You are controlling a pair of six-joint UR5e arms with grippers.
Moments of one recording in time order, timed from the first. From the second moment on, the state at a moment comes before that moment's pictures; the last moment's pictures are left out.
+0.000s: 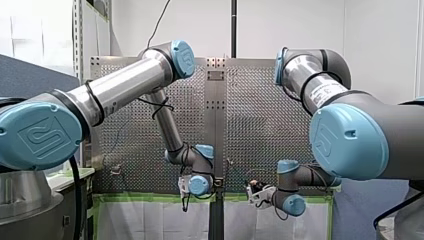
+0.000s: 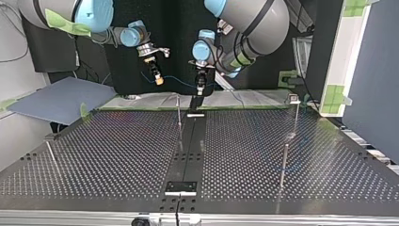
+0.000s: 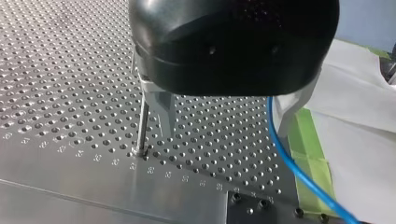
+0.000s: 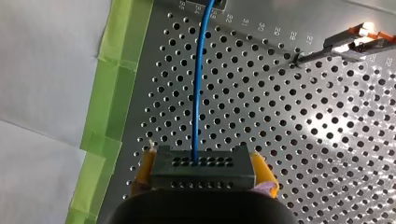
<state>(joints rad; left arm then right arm) -0.60 -2.60 -1.62 -2.25 -2.00 -1.80 1.91 -0.50 1.84 -1.25 1.20 1.30</state>
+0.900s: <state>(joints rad) -0.62 -2.60 -1.62 -2.22 -2.08 -1.69 1.90 -0.58 1.88 -1.23 1.22 1.30</state>
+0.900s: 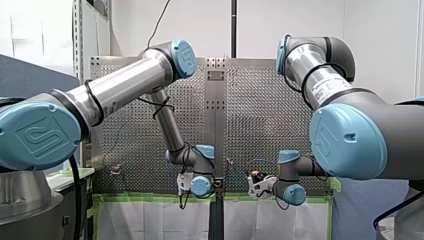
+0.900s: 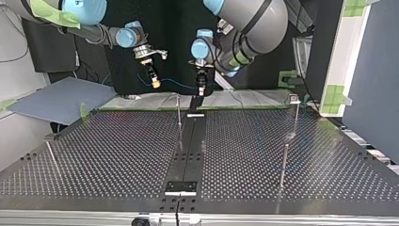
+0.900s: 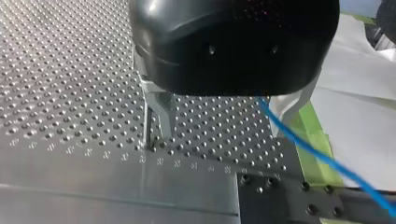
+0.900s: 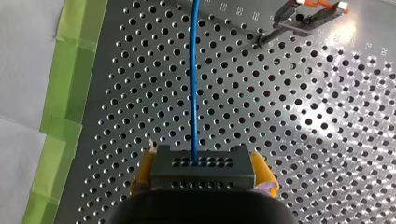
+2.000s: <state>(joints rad) -0.61 -2.60 -1.61 -2.18 -2.05 -1.73 1.91 -0.58 1.88 -1.23 1.22 1.31</state>
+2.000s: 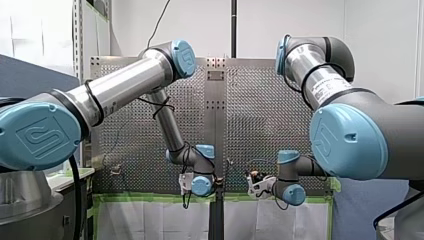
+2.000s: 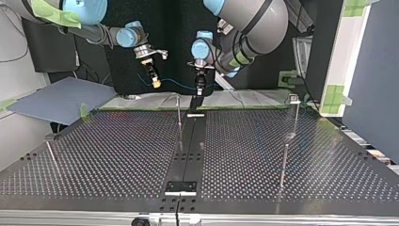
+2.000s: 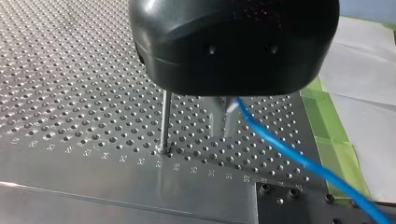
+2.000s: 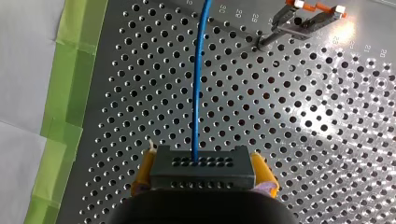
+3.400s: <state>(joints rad) -0.68 -2.52 -1.68 -2.14 -2.07 -1.67 1.82 -0.63 1.89 -1.23 1.14 1.31</state>
